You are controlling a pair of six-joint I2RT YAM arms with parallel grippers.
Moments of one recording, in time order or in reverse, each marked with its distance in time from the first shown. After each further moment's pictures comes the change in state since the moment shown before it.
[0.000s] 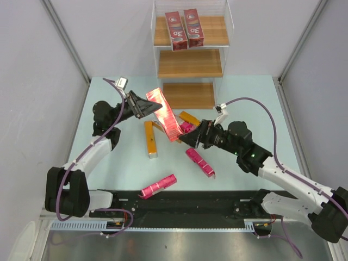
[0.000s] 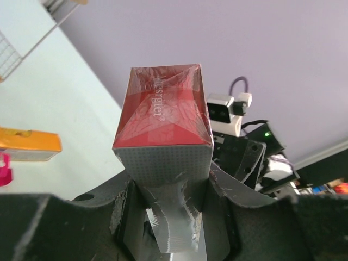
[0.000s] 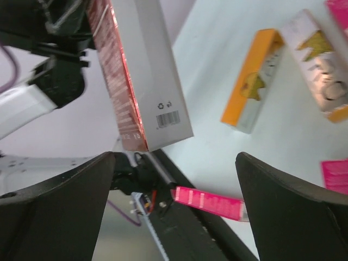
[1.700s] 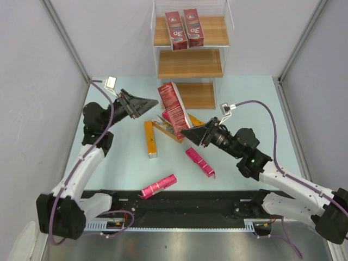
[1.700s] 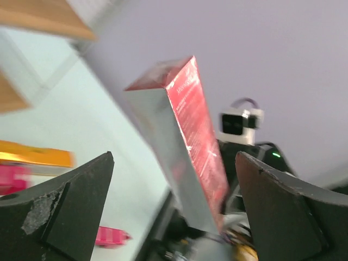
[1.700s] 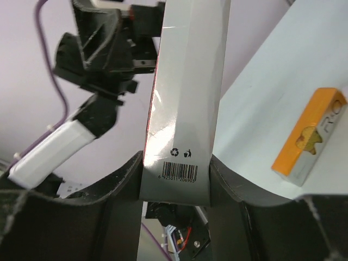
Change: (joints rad) left arm 0.004 -0.183 0.016 -0.156 -0.095 0.043; right arm 0.068 -0.026 -0.078 0.384 0.027 0.089
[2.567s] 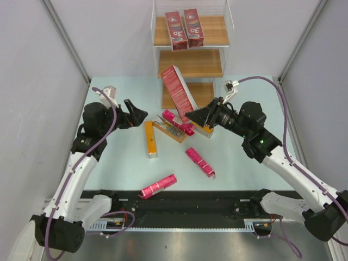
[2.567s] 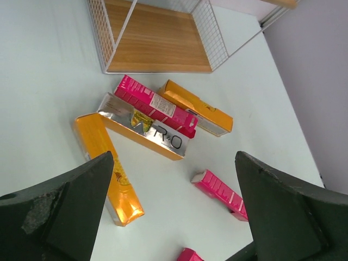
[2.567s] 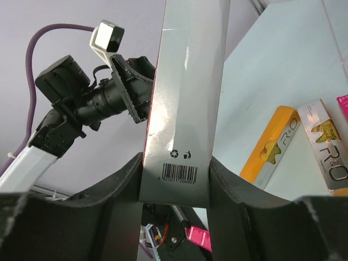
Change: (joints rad) left arm 0.000 -0.158 0.132 -0.907 -0.502 0.695; right arm -0.187 0.081 0.337 -0.383 -0.165 -0.135
